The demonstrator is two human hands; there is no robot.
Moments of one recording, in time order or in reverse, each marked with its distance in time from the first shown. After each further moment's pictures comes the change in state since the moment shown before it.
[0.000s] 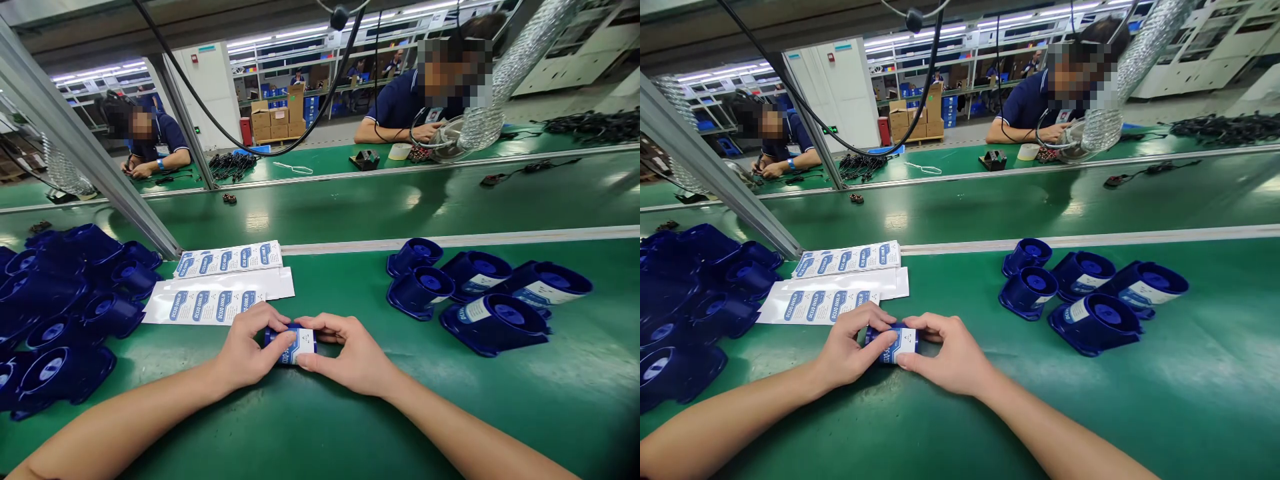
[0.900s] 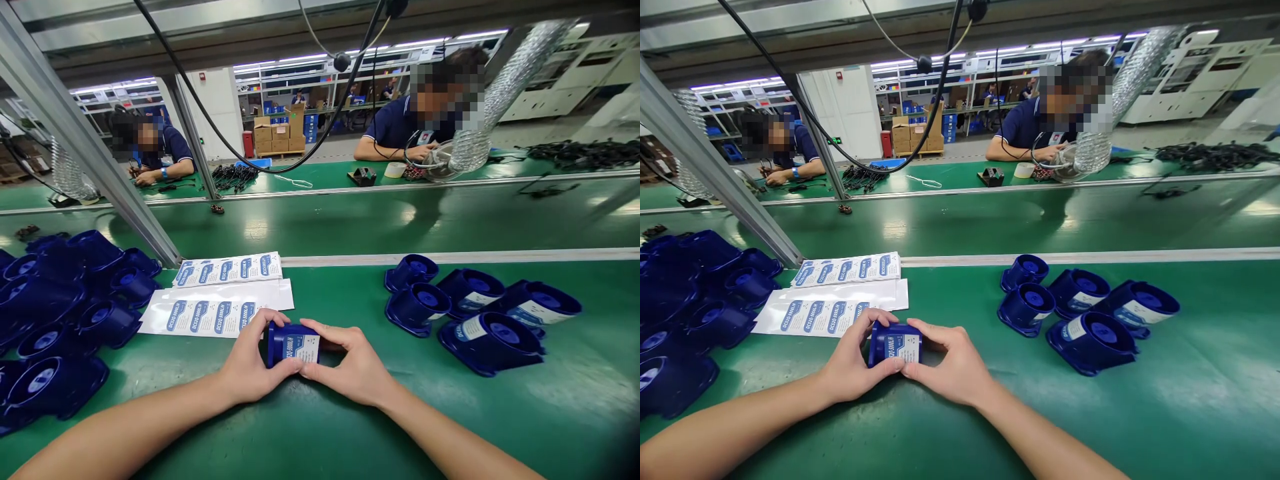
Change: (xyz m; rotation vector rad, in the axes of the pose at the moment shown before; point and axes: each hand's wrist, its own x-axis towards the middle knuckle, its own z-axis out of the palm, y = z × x) left_hand -0.003 -0.006 0.008 -0.090 -0.031 -0.155; right_hand 0.008 0.011 -0.009 -0.104 0.039 -0.045
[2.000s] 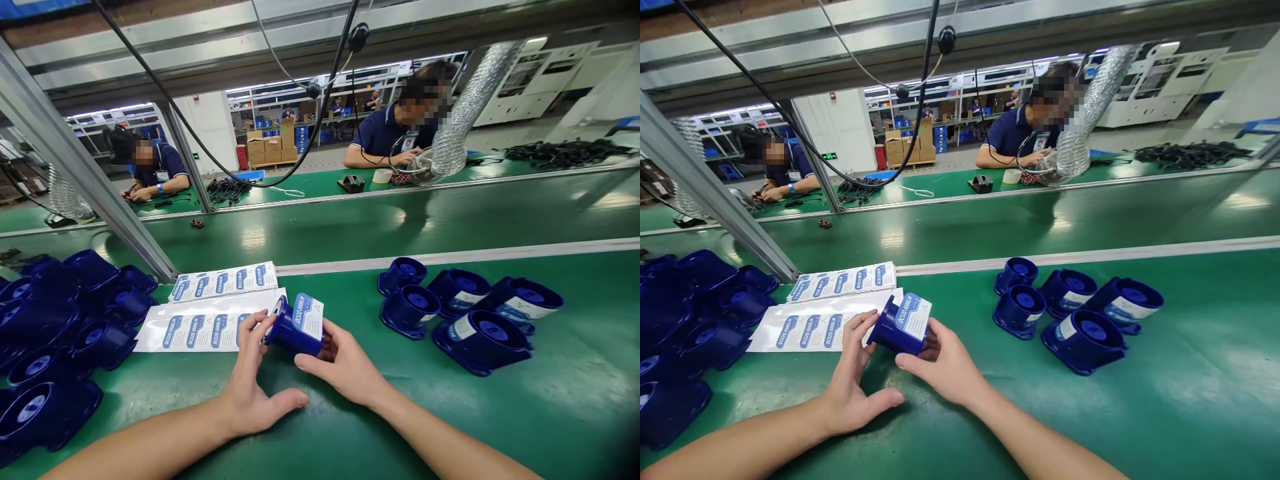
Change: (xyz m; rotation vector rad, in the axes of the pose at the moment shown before) left_hand -0.013 -0.018 0.015 -0.050 0.084 0.167; right_hand 0.005 -0.006 0.008 0.350 0.019 0.115
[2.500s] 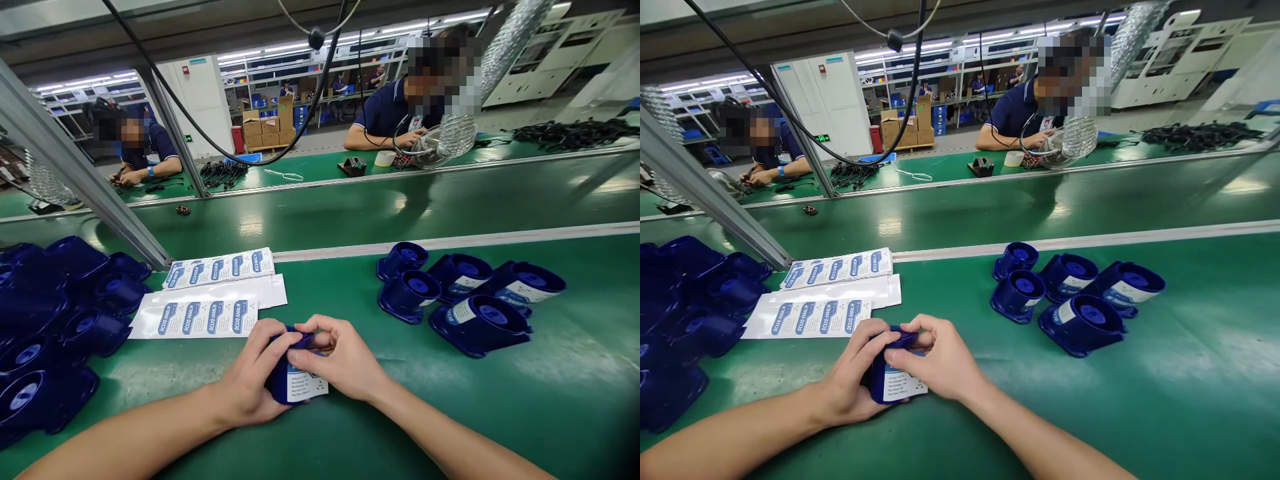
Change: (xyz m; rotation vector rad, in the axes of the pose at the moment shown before) left_hand 0.002 0.010 -0.004 0.329 -0.229 0.370; right_hand -0.012 -0.015 0.011 0.021 0.016 0.162
